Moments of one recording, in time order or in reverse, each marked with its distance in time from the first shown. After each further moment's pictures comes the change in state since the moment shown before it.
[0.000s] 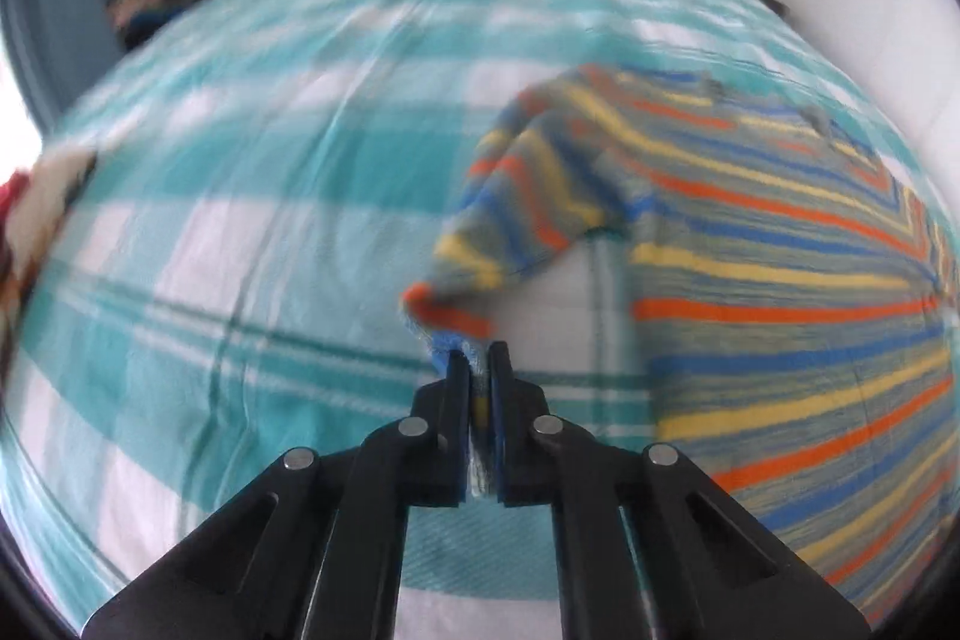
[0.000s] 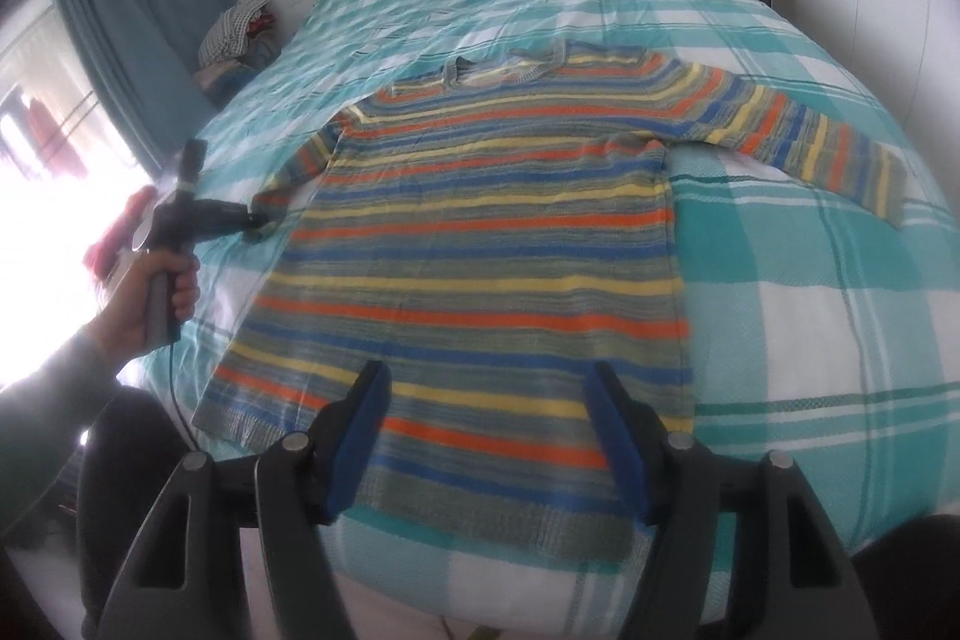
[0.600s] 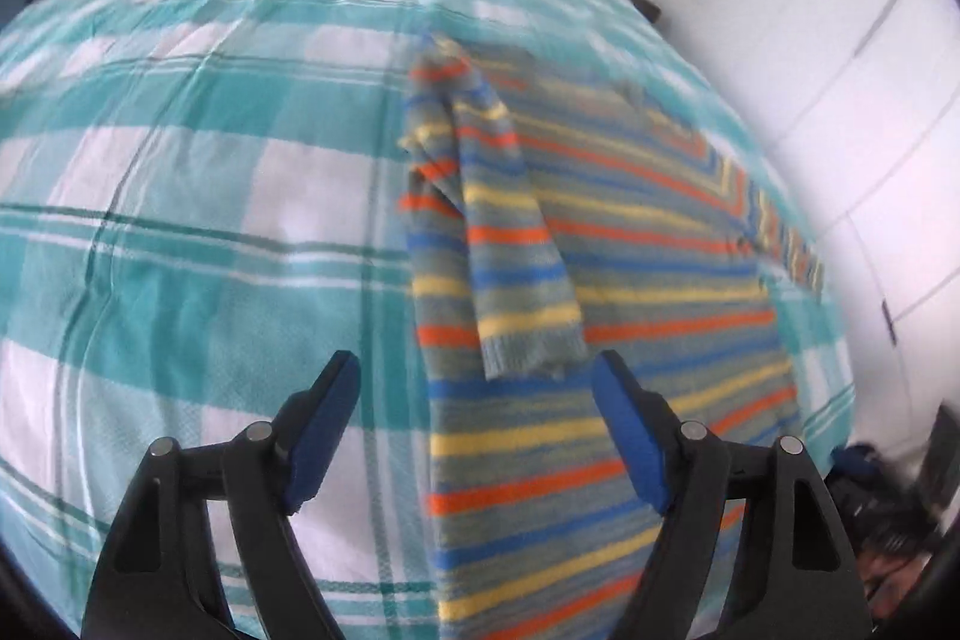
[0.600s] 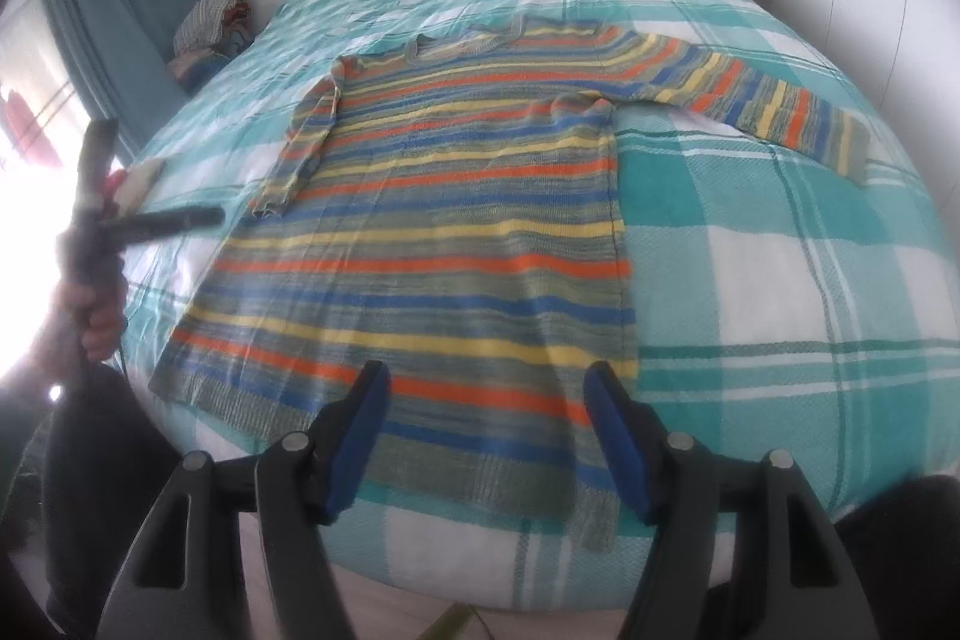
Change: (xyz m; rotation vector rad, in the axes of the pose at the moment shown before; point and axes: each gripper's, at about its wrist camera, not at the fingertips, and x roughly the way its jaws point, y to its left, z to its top) left arm -0.059 -0.009 -0.036 -0.194 0.098 -0.434; right arm 0.013 -0.027 -0.026 0.028 0.054 -0.045
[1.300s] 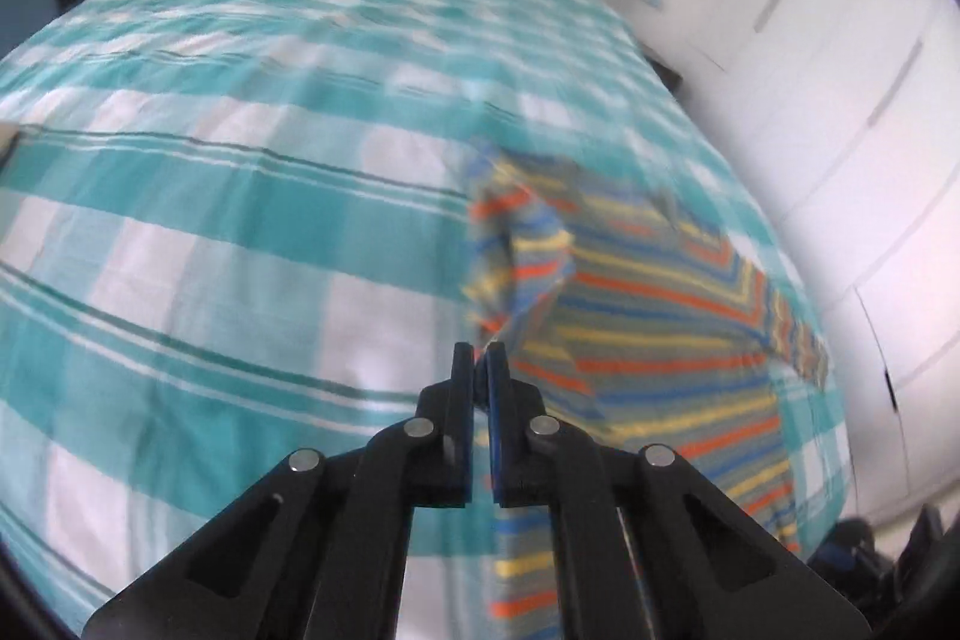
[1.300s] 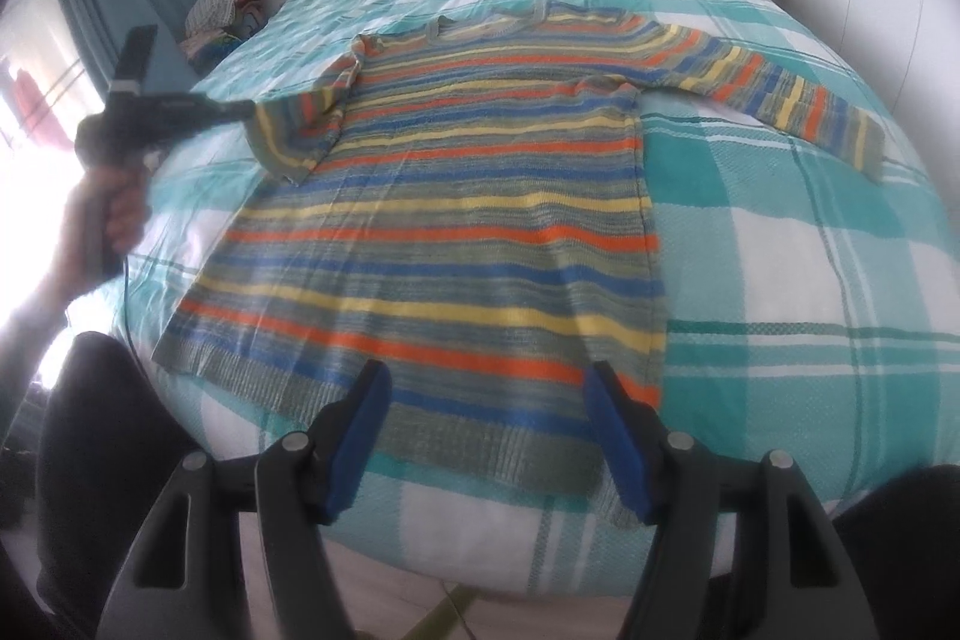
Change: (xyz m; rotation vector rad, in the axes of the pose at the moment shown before) left arm -0.028 0.058 0.071 -0.073 -0.147 0.081; right arm -0.004 0.017 -0.013 -0.061 -0.004 0.003
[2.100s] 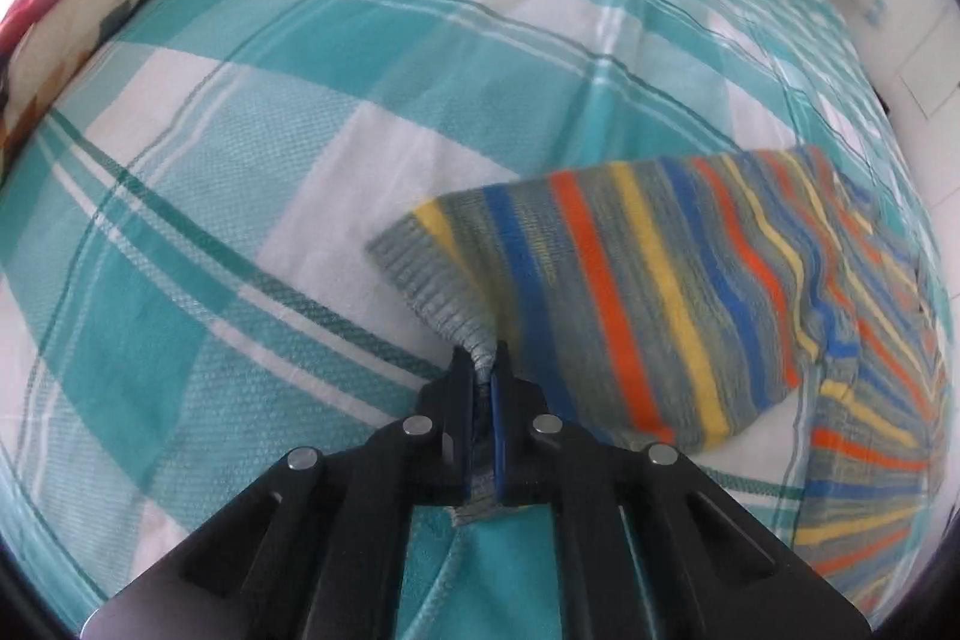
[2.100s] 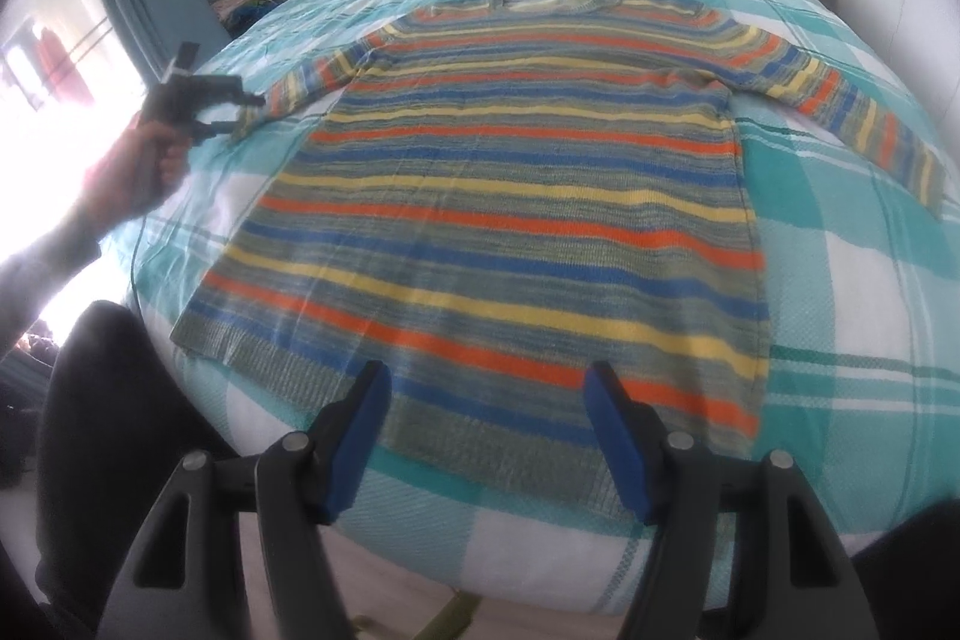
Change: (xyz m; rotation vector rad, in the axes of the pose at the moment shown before) left arm 0.093 0.129 0.013 -0.245 0.177 0.354; right arm 0.027 0.042 0.015 -0.070 0.046 0.045
